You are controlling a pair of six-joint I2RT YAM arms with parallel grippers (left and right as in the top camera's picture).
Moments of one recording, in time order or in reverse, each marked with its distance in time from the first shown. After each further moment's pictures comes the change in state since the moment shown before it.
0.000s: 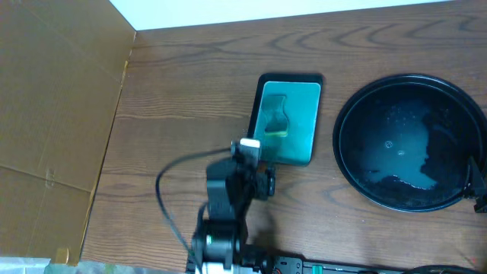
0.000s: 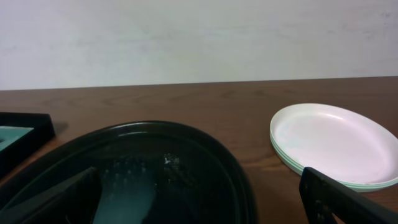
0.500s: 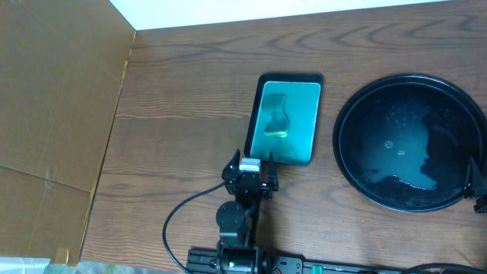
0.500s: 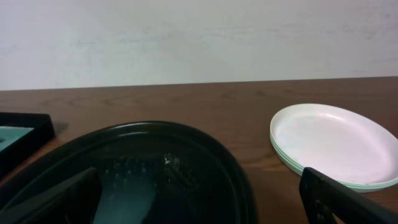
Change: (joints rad) left arm 0.009 -0.438 -0.510 0.607 0.002 -0.042; right arm 0.000 0.000 0.000 0.000 0.000 0.000
